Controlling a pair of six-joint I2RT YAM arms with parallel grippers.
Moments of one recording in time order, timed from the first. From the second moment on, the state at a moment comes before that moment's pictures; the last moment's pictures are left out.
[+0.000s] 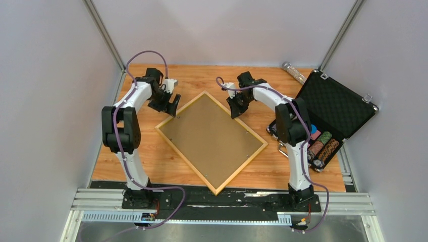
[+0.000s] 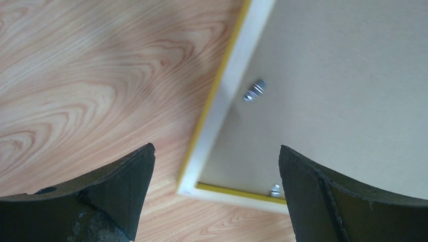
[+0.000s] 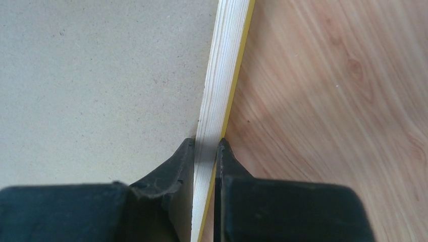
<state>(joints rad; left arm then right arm) -0.06 1.91 1.52 -0.84 0.25 0.32 0.39 2.22 1.75 -0.73 -0.45 -0.39</state>
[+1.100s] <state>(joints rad) -0.19 2.04 1.54 -0.80 0.09 0.38 0.37 2.24 1.77 -0.77 -0.52 -0.44</state>
